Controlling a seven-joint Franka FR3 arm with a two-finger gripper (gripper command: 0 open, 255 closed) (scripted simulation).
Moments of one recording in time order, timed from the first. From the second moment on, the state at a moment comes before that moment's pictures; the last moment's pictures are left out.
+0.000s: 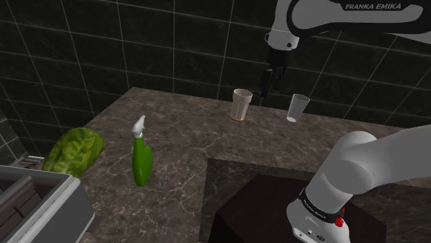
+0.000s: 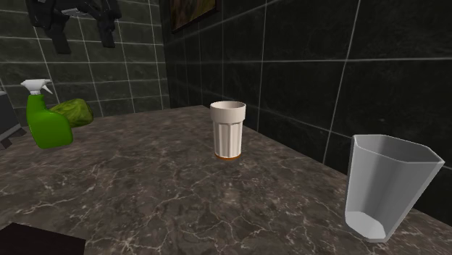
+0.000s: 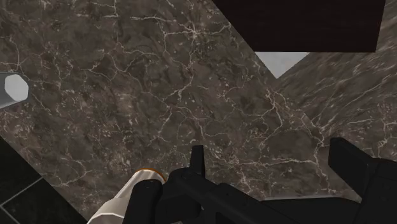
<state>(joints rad) -0.01 -0.74 0.00 -2.41 -0.10 1.65 -0.08</state>
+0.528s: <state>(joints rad) -0.03 -0.56 -0.07 -2.37 -0.15 1.80 -0.15</state>
